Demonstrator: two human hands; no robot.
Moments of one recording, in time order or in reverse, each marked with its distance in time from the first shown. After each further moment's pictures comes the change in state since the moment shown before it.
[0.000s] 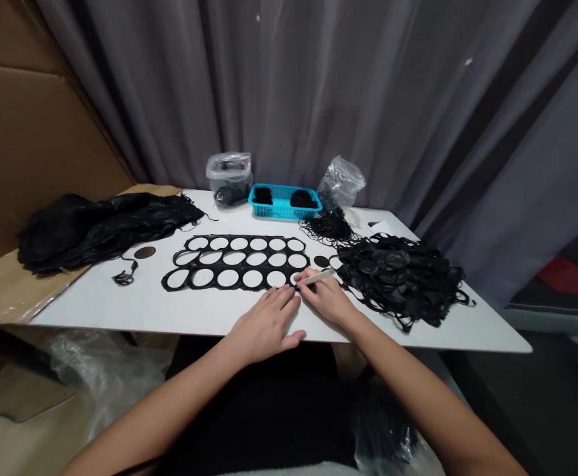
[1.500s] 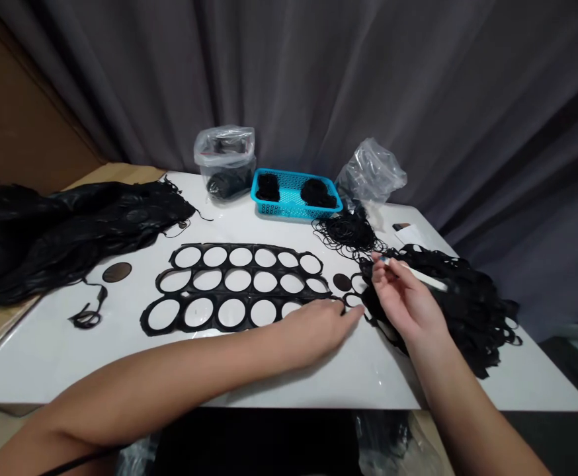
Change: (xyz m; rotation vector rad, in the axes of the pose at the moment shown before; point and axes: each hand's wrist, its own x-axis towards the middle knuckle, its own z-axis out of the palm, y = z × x) left_hand 0.094 -0.024 -0.021 -0.216 -0.197 0.211; right_hand 0.041 0.028 -0.072 1.378 0.737 0.635
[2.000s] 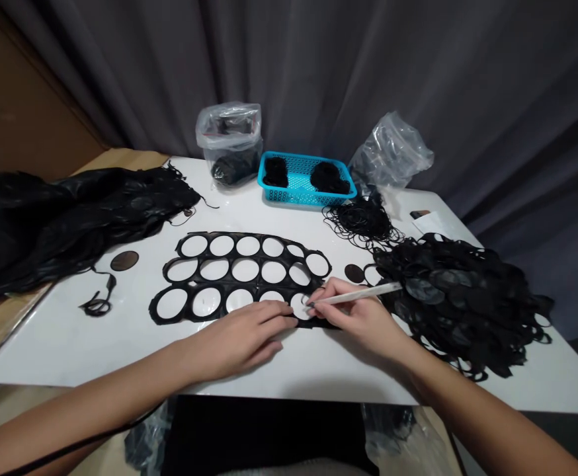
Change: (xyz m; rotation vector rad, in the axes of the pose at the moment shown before) left_hand -0.120 -0.042 -0.022 -0.184 0.031 -0.023; right_hand -0.047 0.044 0.036 -1.069 -0.746 -0.060
